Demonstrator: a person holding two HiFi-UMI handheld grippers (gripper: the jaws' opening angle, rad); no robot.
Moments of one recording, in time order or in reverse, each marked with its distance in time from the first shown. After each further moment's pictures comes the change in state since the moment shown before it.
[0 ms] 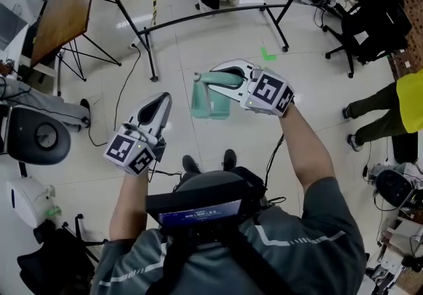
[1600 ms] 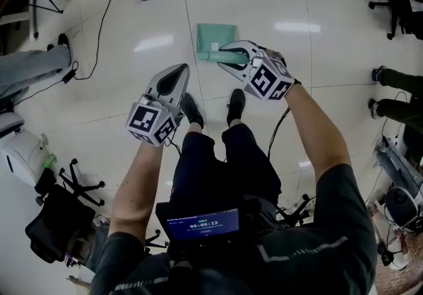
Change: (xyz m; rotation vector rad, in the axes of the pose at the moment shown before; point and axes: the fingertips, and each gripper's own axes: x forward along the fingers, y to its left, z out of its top) left arm 0.129 0.179 -0.446 -0.185 0.290 0.127; right arm 0.202 -0.020 -0.481 0.046 0.231 0.112
